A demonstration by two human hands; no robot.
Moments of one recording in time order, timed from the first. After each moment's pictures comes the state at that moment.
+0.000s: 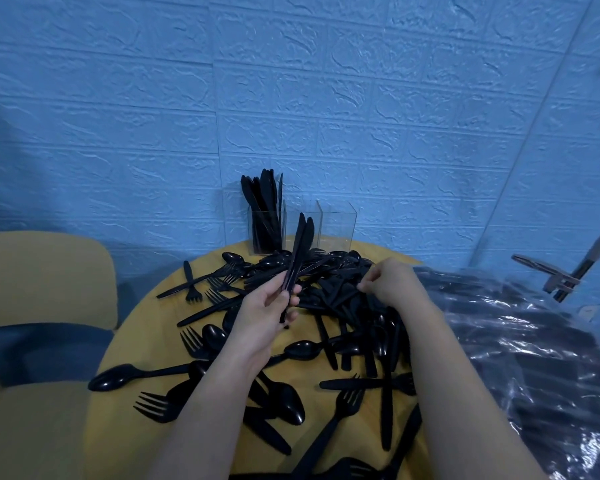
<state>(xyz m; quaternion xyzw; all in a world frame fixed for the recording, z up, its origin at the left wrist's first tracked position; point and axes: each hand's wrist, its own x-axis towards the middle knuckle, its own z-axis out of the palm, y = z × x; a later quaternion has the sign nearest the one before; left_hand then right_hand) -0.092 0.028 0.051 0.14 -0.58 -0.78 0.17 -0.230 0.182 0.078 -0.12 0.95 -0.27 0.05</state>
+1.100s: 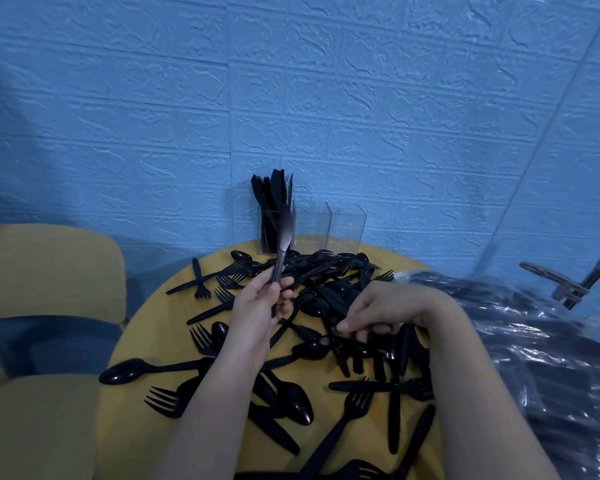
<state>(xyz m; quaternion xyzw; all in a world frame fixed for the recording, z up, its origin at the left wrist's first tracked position) -0.089 0.015 0.053 0.17 -0.50 -0.82 0.22 -0.191 0.181 0.108 -0.31 0.86 -0.21 0.34</state>
